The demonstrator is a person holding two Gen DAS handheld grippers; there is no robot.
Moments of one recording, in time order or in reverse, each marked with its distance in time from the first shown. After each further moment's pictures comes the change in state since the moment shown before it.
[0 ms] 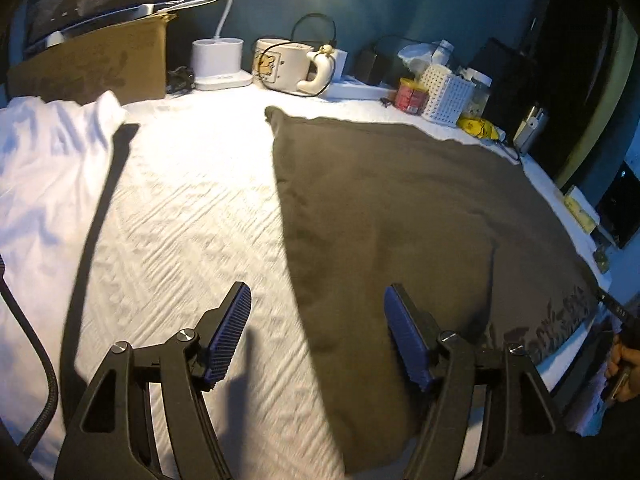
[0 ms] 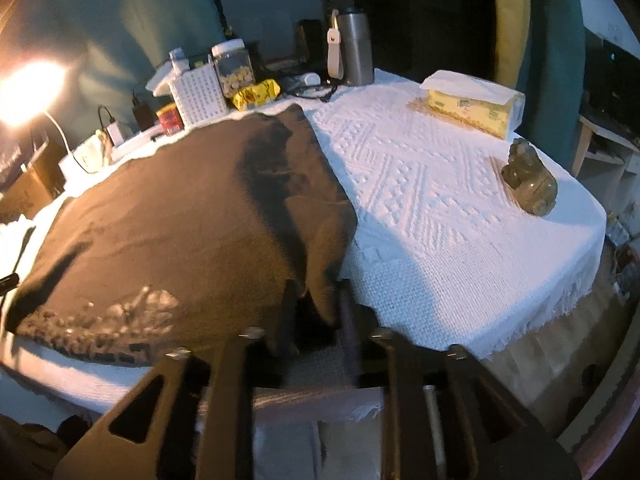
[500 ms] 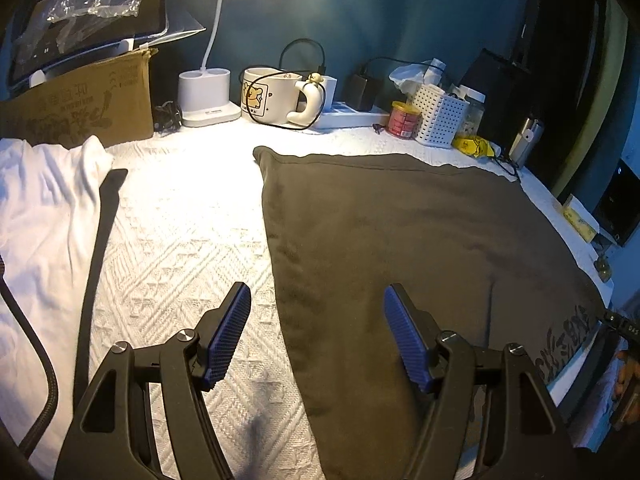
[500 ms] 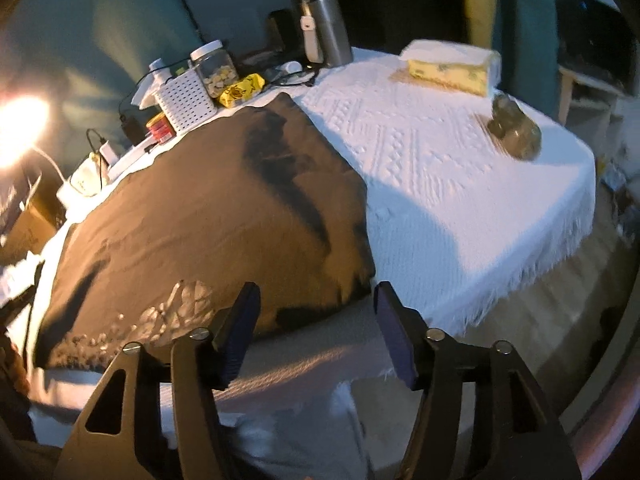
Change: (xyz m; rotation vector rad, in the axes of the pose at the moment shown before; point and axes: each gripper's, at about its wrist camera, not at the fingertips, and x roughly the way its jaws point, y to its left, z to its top) left arm 0.002 -0.002 0.023 0.048 -0.064 0.007; right arm -0.013 0.013 -0.009 0.171 0.071 -0.010
